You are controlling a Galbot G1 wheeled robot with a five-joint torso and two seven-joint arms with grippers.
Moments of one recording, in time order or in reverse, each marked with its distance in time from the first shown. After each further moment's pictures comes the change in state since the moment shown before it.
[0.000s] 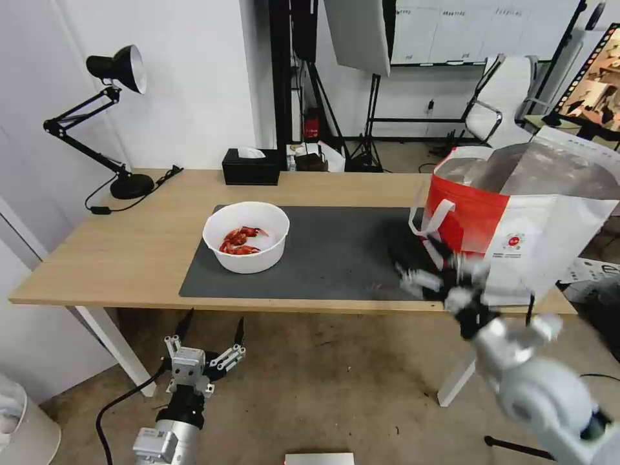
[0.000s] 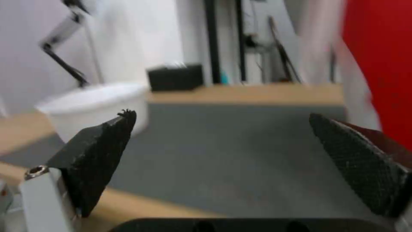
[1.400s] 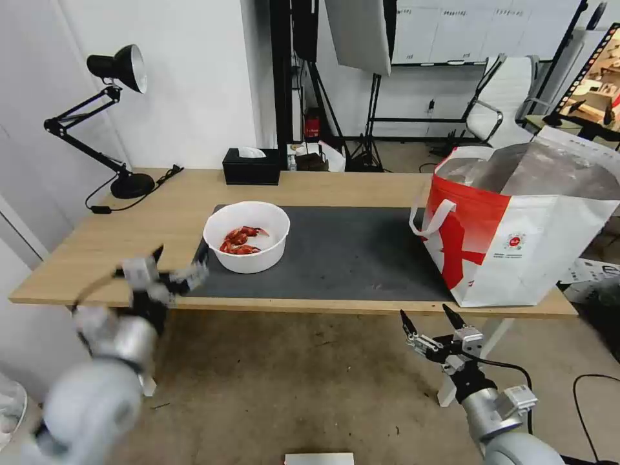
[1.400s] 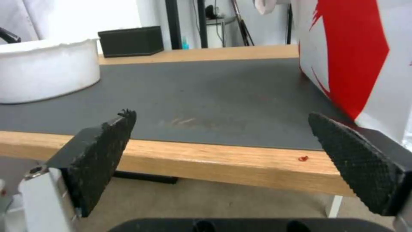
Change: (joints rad) left arm -0.658 0.556 -0.087 0.058 -1.156 0.563 -0.303; right arm -0.072 0.117 -0.036 -0.054 -0.172 0.000 0.126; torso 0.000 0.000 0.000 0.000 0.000
